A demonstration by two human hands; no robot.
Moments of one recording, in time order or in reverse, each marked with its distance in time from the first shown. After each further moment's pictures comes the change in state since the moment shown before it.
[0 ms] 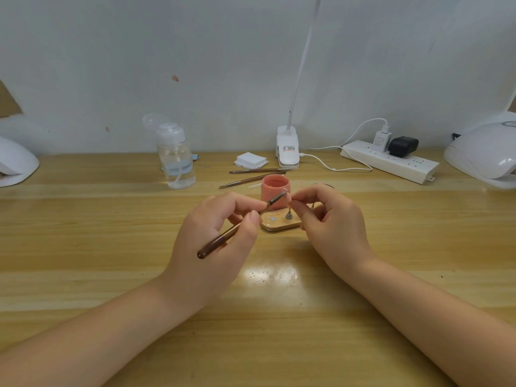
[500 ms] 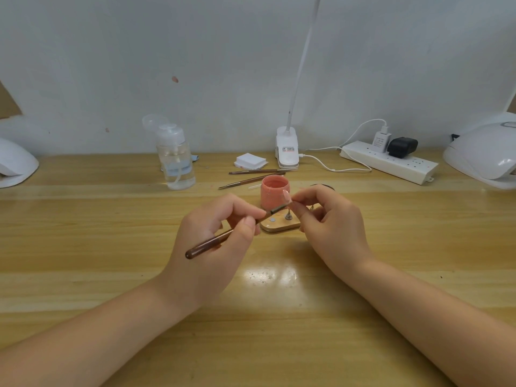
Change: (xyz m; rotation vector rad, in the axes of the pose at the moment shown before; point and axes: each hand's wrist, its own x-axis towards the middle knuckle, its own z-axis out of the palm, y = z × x) left_hand 0.000 0.001 -0.002 -0.070 -0.022 0.025; right_hand 0.000 0.002 0.001 0.005 0.010 0.009
